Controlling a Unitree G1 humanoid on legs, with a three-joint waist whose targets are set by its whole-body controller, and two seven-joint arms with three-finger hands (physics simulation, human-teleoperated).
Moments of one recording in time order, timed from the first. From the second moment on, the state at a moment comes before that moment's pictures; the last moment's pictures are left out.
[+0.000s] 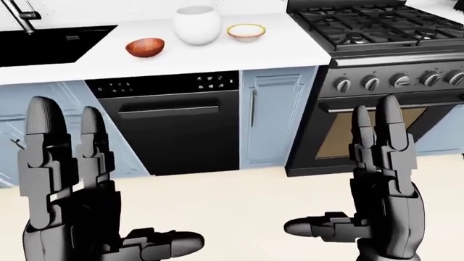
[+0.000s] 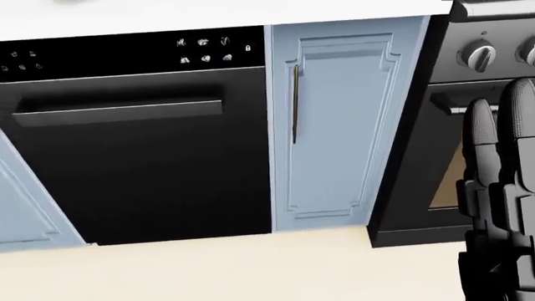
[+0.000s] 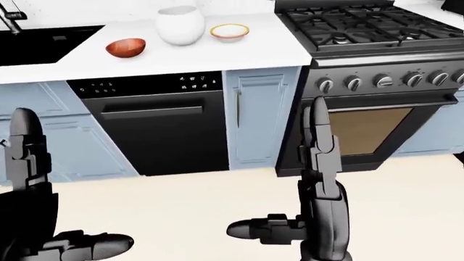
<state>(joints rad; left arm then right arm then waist) 0.39 -0.06 0.07 -0.94 -0.05 -0.21 -0.11 0.34 0.00 0.02 -0.77 -0.15 -0.29 0.06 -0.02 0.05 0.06</state>
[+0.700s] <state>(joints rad) 0.41 -0.05 0.06 -0.91 -0.04 -0.22 -0.10 0.34 0.00 0.04 -0.75 -0.17 -0.28 0.07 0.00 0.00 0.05</state>
